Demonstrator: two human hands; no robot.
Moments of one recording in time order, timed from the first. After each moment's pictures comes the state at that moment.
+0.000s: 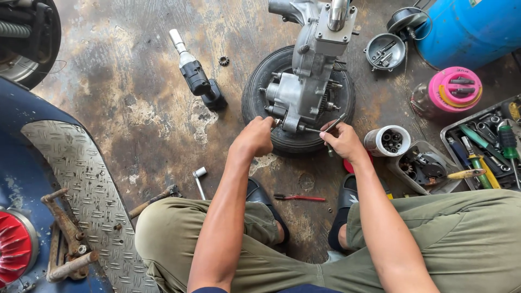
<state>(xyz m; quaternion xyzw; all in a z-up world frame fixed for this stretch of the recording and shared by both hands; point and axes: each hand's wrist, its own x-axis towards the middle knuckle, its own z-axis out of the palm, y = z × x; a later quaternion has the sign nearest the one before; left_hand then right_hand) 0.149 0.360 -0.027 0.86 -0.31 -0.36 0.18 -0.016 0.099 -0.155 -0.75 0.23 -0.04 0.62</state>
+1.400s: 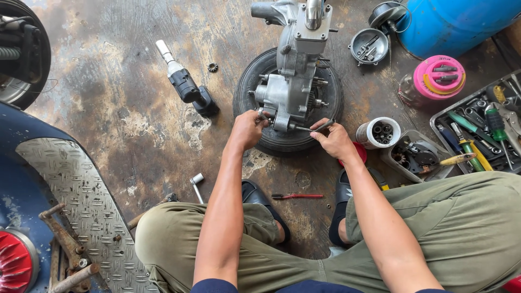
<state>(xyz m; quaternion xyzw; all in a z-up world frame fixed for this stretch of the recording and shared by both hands) 0.164 0.355 -0.091 0.85 -0.28 -0.22 0.38 -0.023 0.117 -0.125 -0.81 0.23 -0.05 0.54</state>
